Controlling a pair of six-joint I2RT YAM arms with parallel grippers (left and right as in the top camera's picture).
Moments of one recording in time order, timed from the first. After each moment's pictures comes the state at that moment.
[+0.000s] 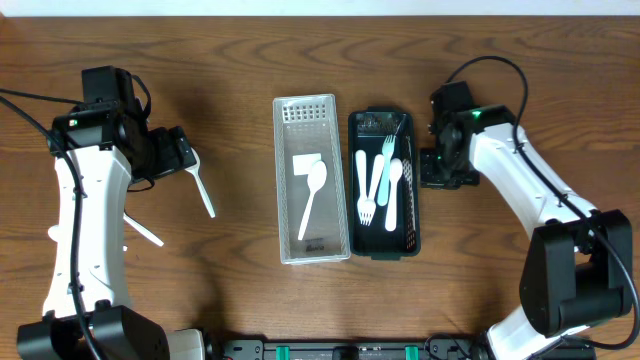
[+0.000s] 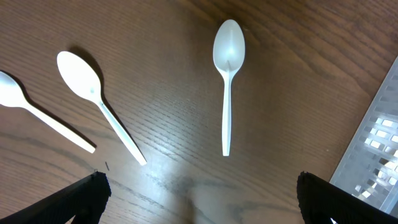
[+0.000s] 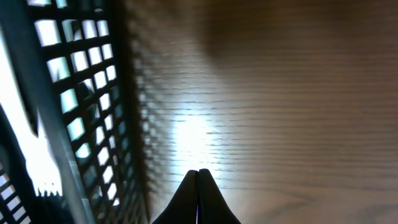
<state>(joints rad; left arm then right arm) 0.18 1.52 1.38 -1.16 -0.03 -0.23 0.23 1.78 1.26 -0.99 -0.02 0.29</state>
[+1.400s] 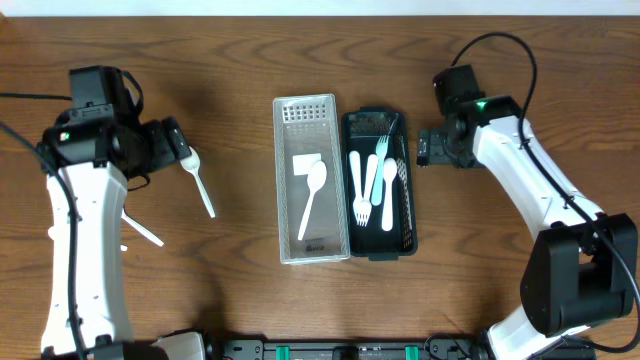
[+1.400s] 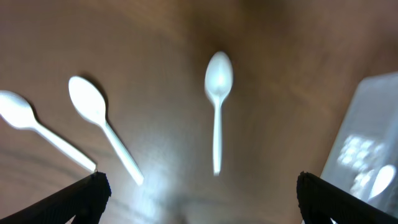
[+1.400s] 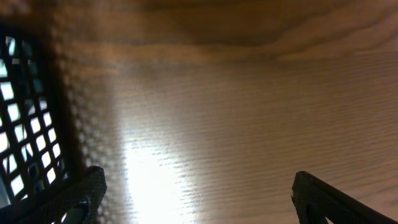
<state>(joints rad) 0.18 1.43 1.38 -1.08 -0.03 -0.25 0.21 1.78 1.34 -0.94 0.21 0.30</state>
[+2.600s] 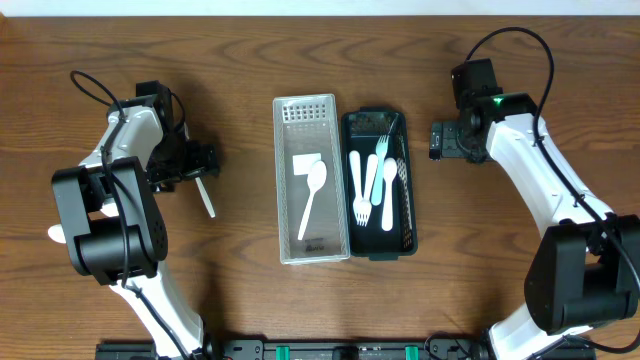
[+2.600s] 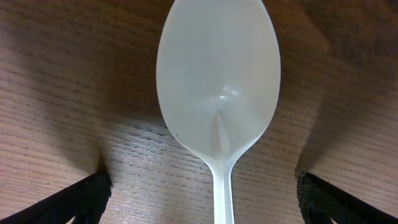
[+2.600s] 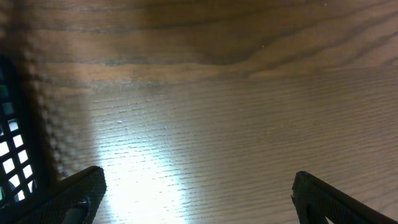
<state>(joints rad) 0.18 2.05 1.38 -0.96 0.07 -0.14 0.16 1.78 1.35 -0.90 0.22 0.24</state>
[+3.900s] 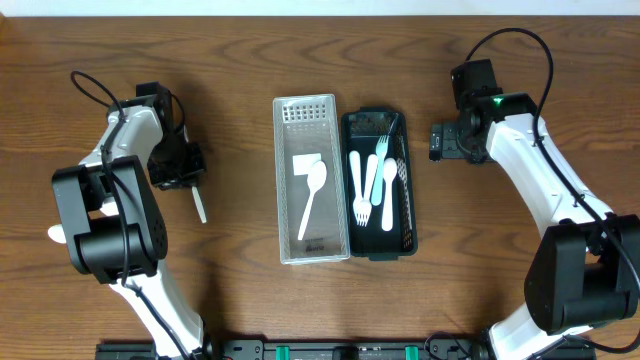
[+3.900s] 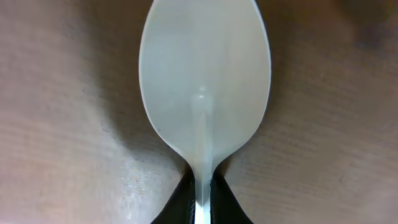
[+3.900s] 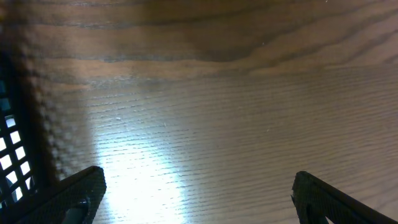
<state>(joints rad) 0.18 2.06 1.39 -1.00 0.06 -0.15 0.16 1.78 1.35 -0.91 0.22 0.24</state>
